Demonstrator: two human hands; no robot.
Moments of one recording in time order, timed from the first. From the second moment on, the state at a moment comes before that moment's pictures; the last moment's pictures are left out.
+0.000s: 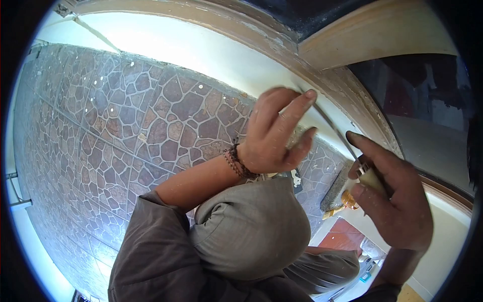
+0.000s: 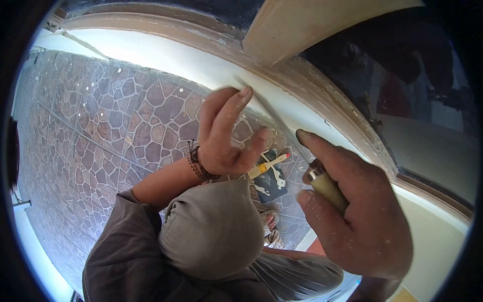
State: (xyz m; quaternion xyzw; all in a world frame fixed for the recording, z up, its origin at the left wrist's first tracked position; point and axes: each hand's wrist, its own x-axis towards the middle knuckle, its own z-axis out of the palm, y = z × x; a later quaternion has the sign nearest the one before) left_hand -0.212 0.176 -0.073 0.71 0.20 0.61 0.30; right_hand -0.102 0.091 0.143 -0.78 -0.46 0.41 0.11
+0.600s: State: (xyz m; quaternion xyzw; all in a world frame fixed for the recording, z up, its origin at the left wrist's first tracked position) left_hand -0.183 0.147 -0.077 0.66 0.00 0.63 0.41; right_hand -0.149 0.101 0.155 -0.72 -0.65 0.09 0.22
